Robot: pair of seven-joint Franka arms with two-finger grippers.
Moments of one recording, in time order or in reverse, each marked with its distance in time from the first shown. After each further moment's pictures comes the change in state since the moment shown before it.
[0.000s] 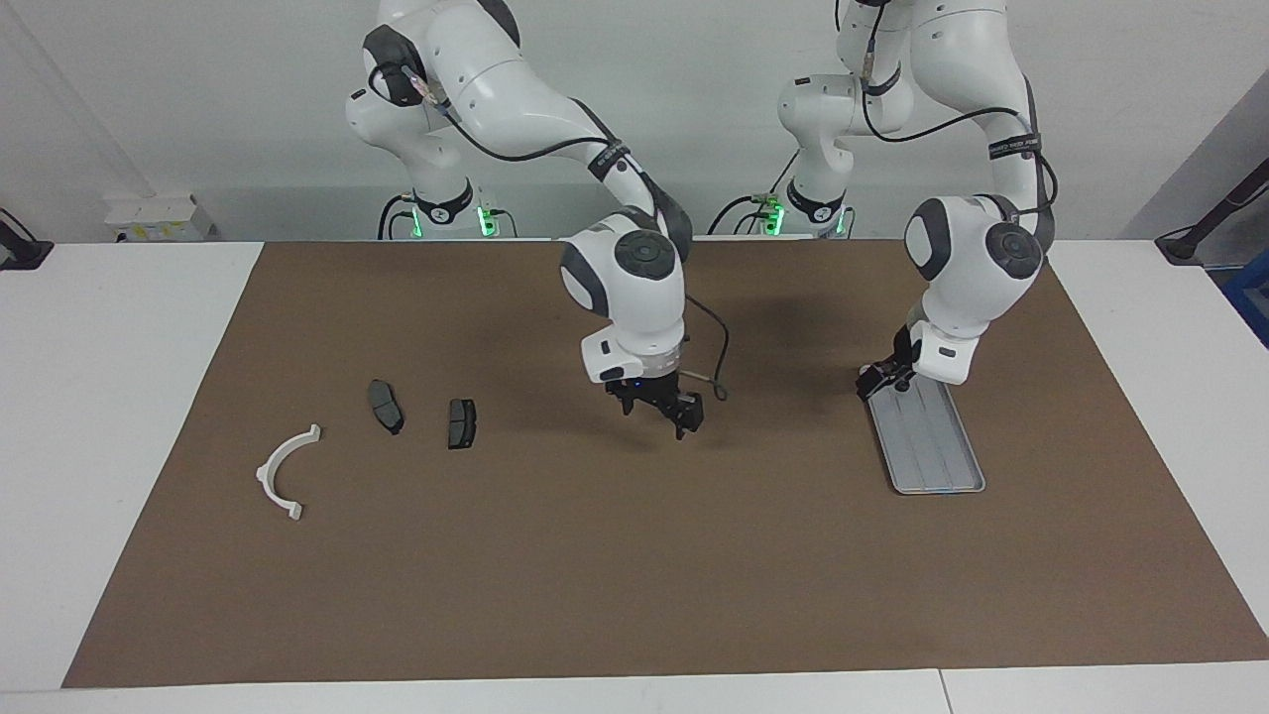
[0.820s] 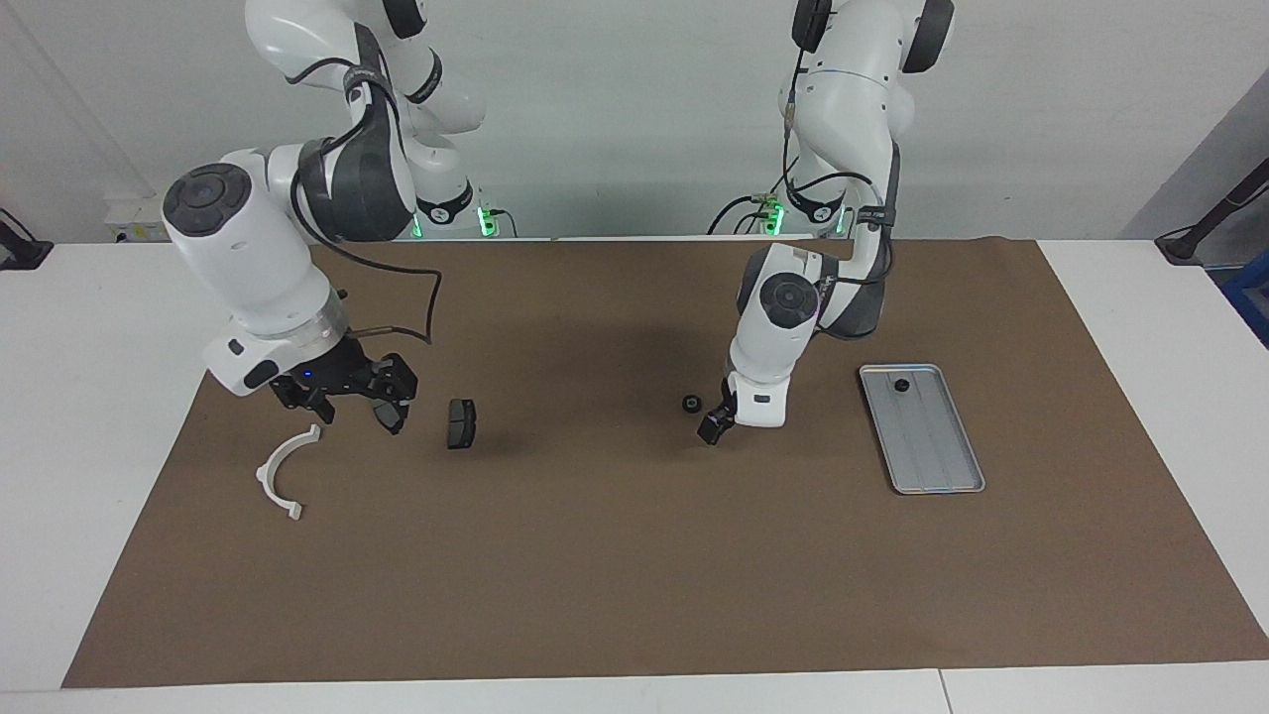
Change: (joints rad) left arm -0.360 0.304 -0.002 0.274 0.002 0.060 -0.560; right arm -0.452 -0.217 -0.003 0.004 0.061 -0.275 -0.910
